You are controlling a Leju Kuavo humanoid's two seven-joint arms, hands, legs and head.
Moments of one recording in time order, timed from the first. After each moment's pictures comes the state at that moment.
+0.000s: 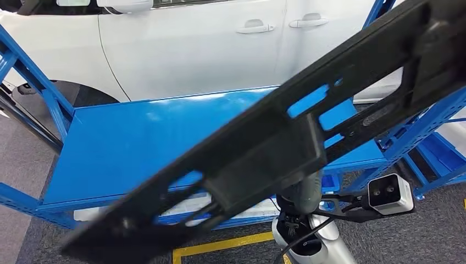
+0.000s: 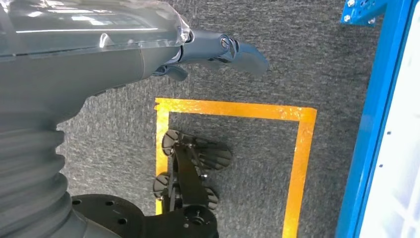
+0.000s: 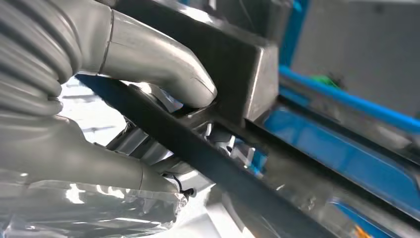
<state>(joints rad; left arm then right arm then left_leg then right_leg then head) -0.07 -0.04 0.99 -0.22 -0.62 -0.06 -0.40 -0.28 0.01 0.55 -1.87 -0.50 0.33 -0.67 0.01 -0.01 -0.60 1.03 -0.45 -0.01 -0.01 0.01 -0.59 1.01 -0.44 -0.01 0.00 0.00</state>
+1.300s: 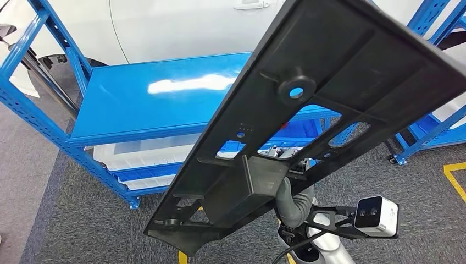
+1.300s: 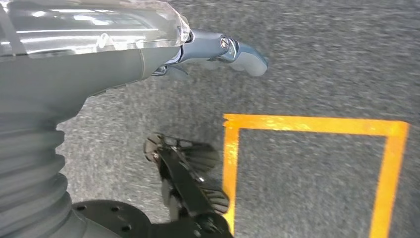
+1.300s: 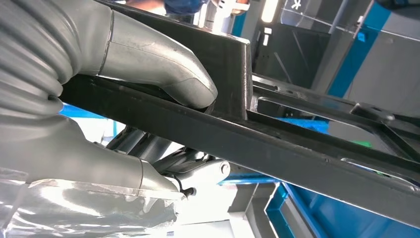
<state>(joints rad) -0.07 -0.04 0.99 -0.22 -0.66 -0.05 -0.41 -0.23 -0.02 0.53 -1.86 -0.28 0.33 -0.68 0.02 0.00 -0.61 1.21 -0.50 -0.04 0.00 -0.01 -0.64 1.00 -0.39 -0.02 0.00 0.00</state>
